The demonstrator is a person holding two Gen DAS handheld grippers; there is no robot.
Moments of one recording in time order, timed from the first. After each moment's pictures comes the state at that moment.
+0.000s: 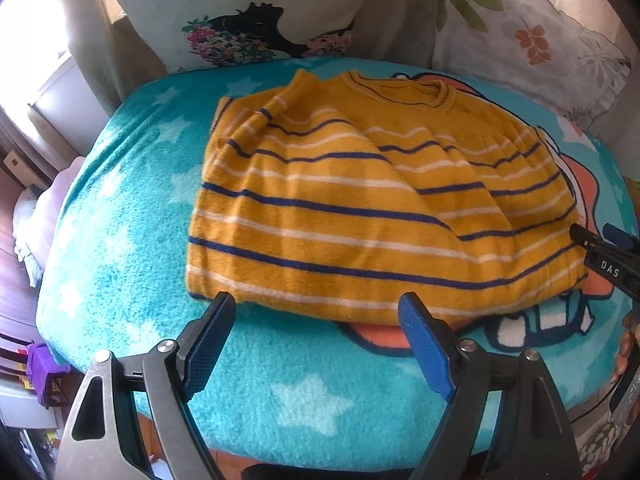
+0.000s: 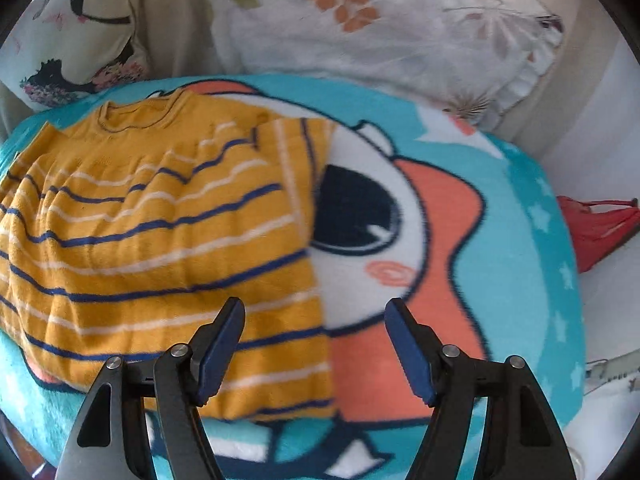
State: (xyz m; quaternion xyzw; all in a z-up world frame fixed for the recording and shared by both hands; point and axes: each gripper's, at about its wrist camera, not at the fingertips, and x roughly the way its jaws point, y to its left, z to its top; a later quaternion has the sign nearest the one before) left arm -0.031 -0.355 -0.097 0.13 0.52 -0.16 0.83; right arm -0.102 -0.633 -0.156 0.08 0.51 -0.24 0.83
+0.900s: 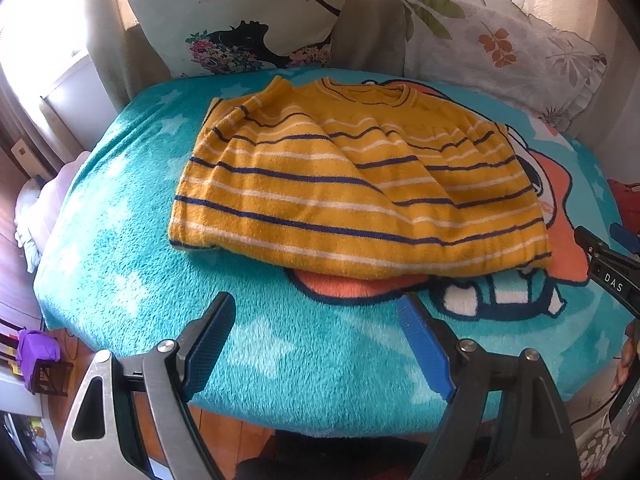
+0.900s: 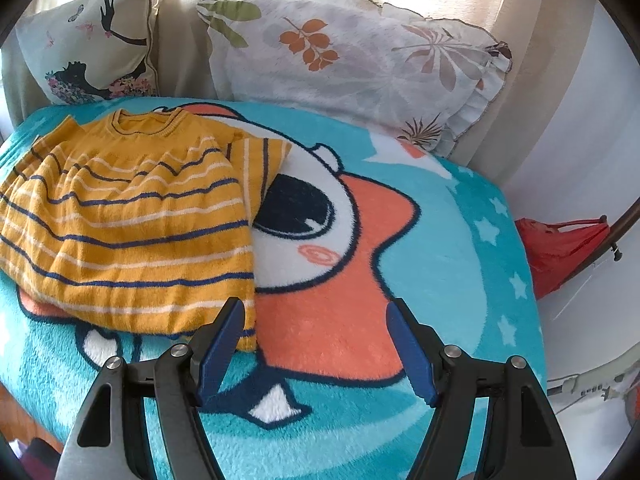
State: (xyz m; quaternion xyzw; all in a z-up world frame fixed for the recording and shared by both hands) left arm -0.099 -0.374 -0.078 0.11 0.49 -0.15 0.85; right arm -0.178 -0.636 -0.120 0.02 0.46 -0.25 0.85
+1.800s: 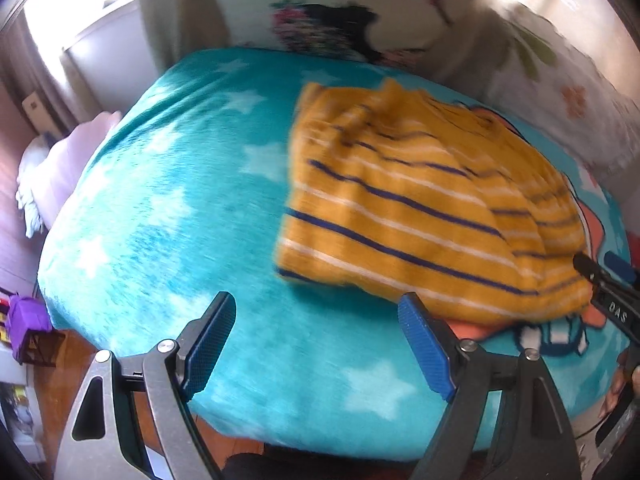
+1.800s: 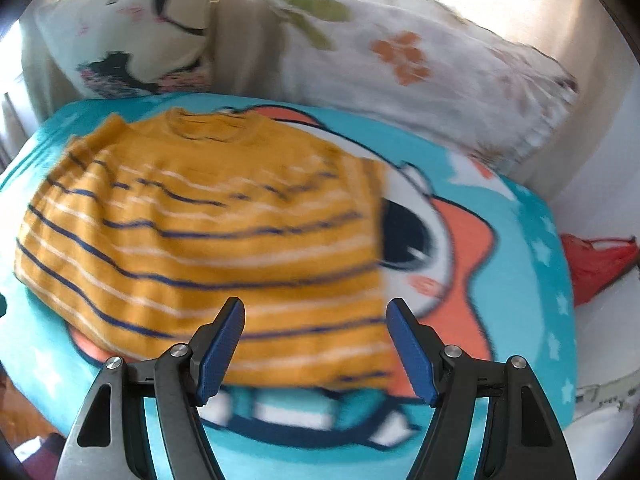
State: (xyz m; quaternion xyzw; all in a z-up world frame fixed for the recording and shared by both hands) left arm -0.015 -0.275 -0.090 0.05 0.53 -0.11 0.84; right arm -0.094 -0.561 -0.115 0.04 0.48 -0.18 0.85
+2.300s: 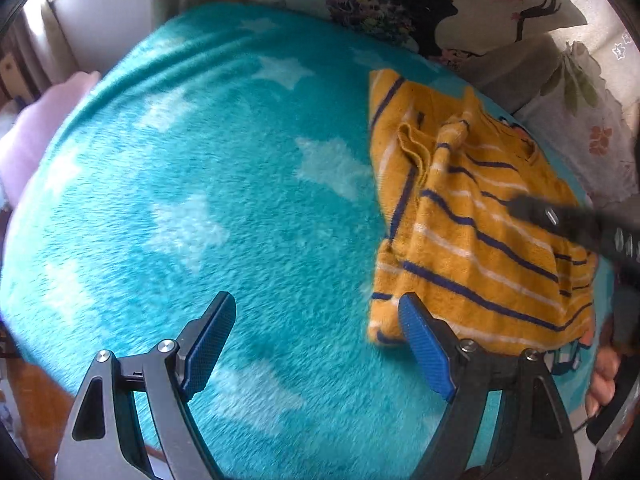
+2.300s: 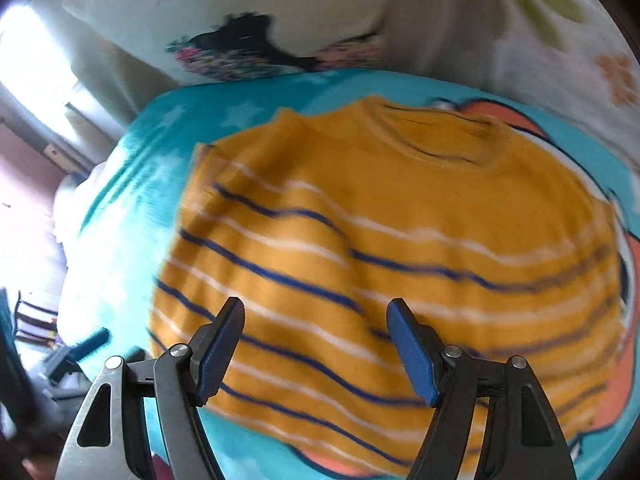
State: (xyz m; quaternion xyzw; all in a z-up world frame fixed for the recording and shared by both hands) left arm 0.061 -0.227 -0.137 -0.02 0.58 -0.16 0.80; right arm 0.058 -0.449 -0.126 0.17 0.53 0.00 0.83
